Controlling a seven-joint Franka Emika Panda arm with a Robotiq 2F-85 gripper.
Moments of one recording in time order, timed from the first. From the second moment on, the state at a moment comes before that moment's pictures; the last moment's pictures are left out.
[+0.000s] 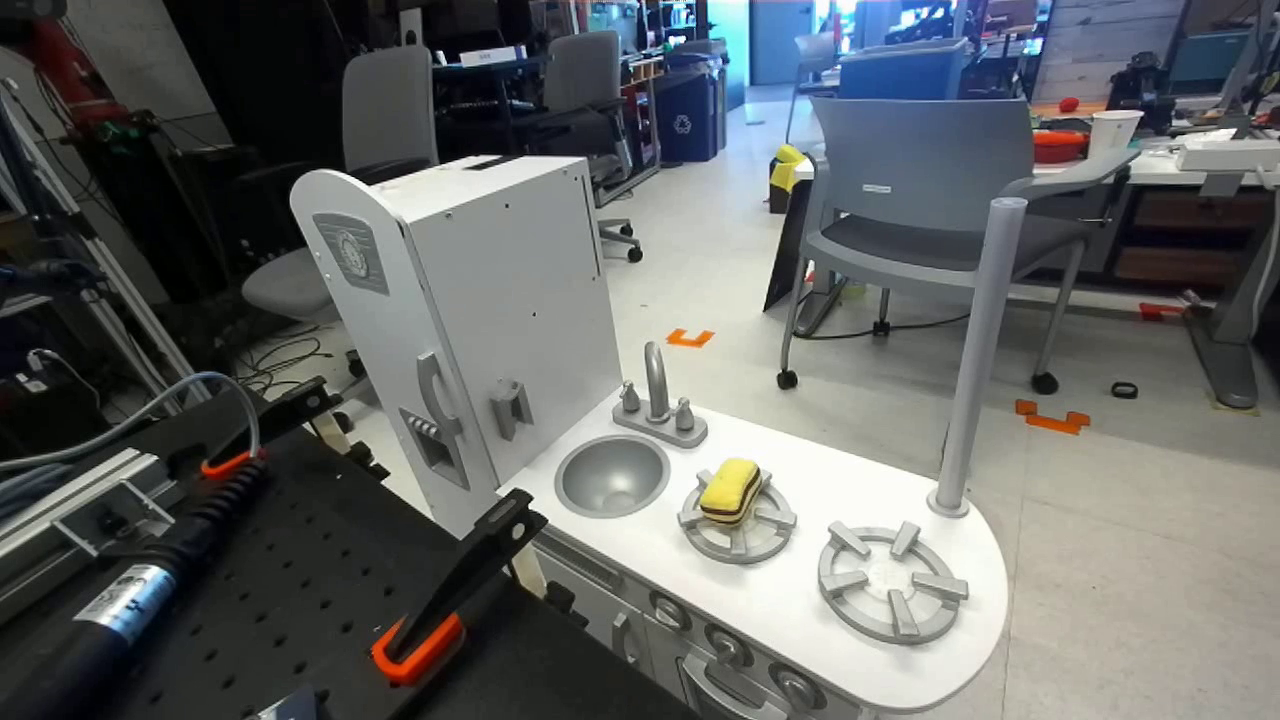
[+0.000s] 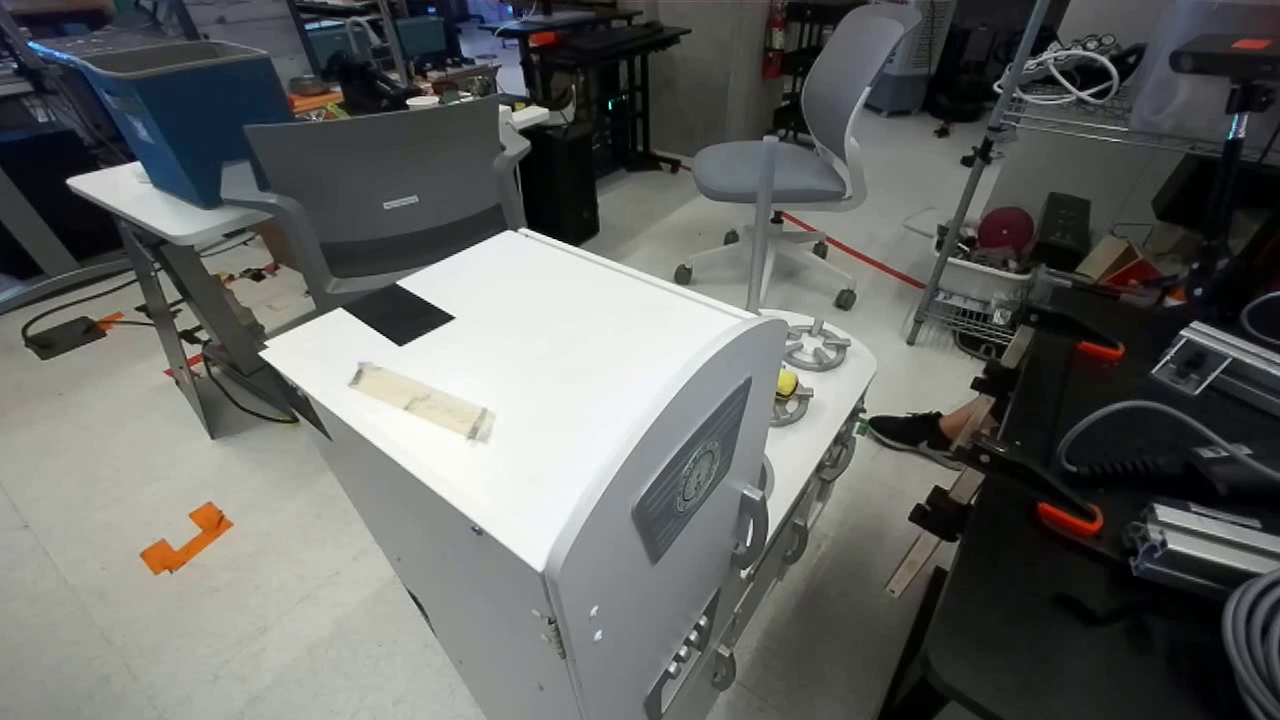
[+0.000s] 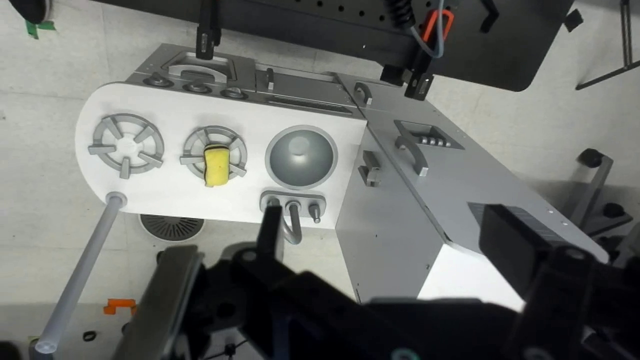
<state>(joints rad) 0.06 -0.79 -0.21 -2.76 0.04 2.12 -0.37</state>
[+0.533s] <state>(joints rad) 0.05 -0.29 -0.24 -2.63 0.01 2.51 -0.39</state>
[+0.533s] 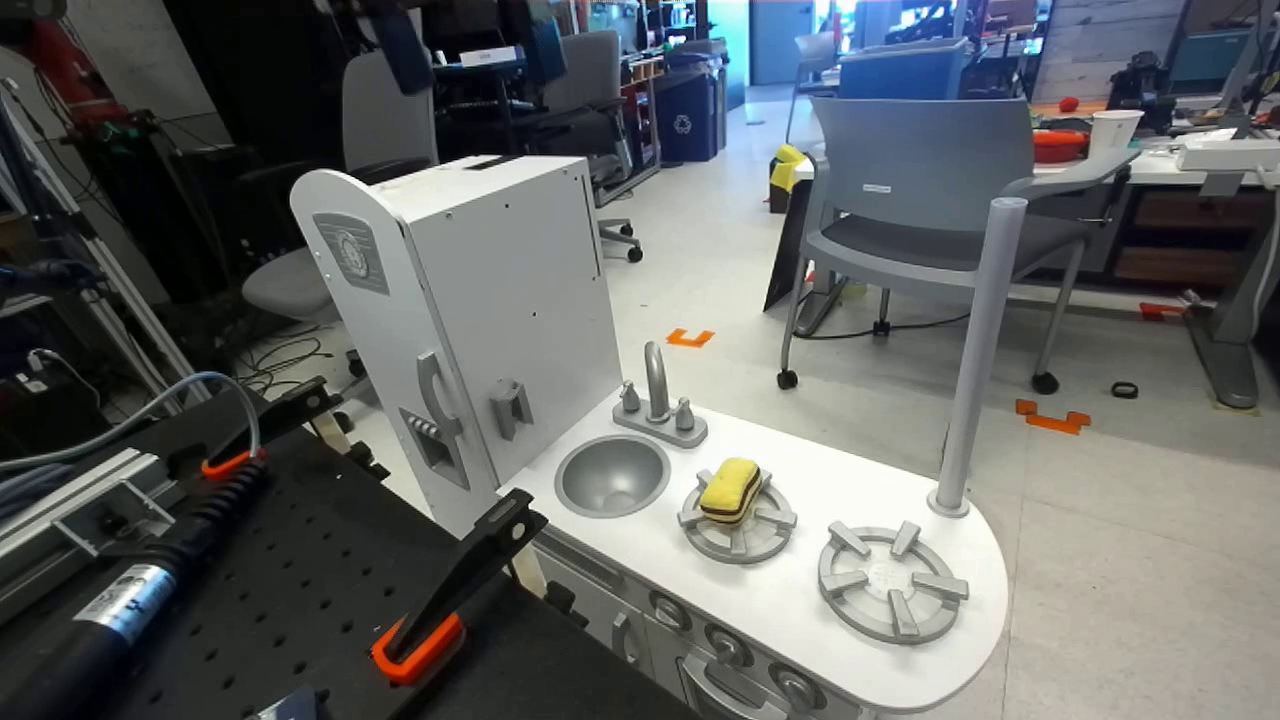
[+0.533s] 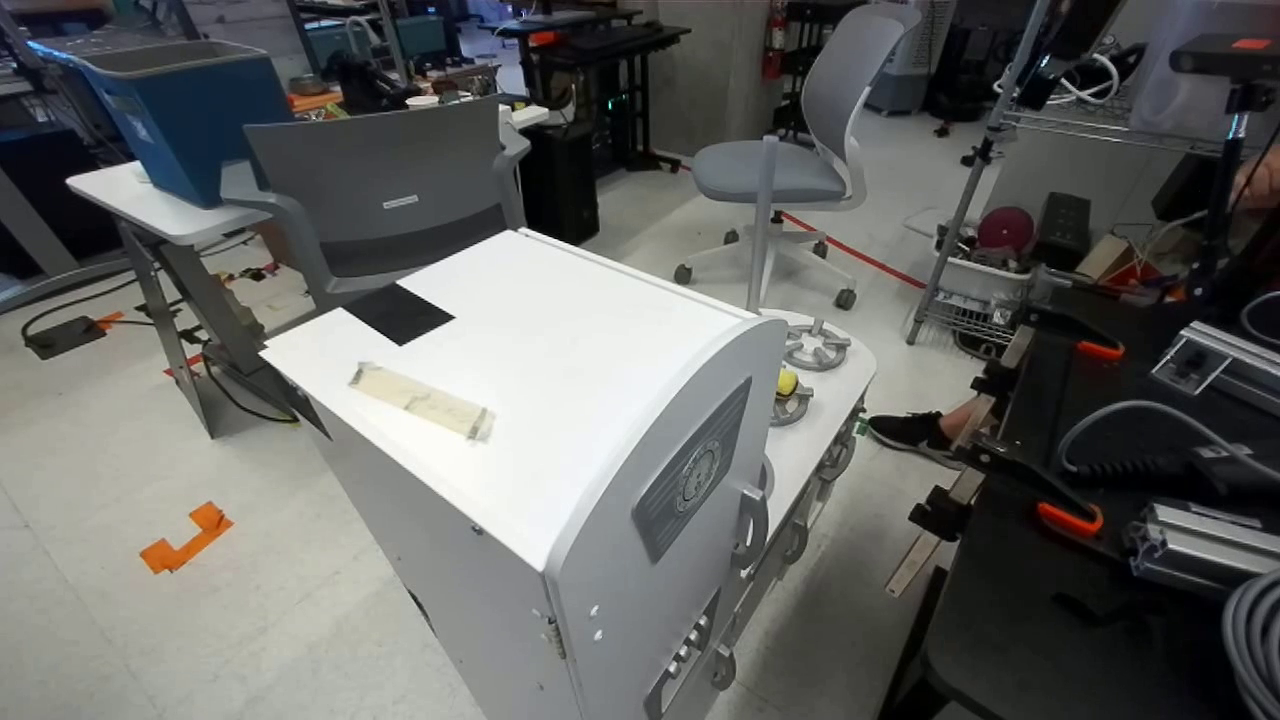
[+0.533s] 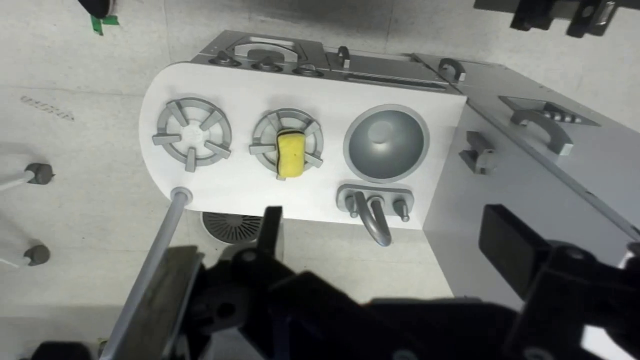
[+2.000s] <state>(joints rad) -0.13 1.11 -0.05 -1.64 -0.07 2.68 -0.32</state>
